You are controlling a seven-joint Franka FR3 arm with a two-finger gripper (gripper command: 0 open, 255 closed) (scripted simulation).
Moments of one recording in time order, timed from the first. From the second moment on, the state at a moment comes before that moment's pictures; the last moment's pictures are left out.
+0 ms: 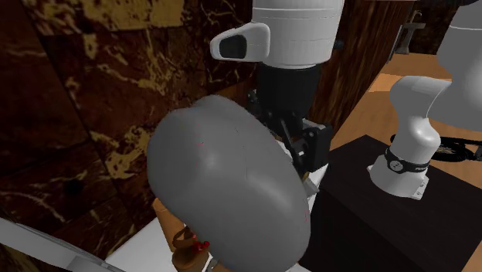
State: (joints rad) arm -0.02 0.13 0.00 -1.72 -0.05 1.80 -0.04
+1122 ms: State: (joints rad) arm -0.02 0.51 -0.01 -1.35 -0.07 1.81 -0.05
